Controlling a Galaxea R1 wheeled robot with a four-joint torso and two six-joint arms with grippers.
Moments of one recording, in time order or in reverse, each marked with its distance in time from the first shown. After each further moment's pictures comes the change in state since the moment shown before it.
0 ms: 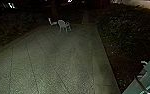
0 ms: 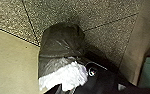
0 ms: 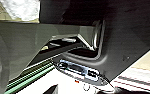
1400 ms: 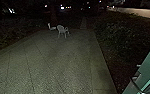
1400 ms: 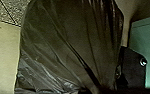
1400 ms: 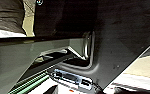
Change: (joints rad) left arm 0.261 0.005 0.287 0.195 -0.272 0.000; right arm 0.000 -0.023 -0.003 0.045 0.003 0.001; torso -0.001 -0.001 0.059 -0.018
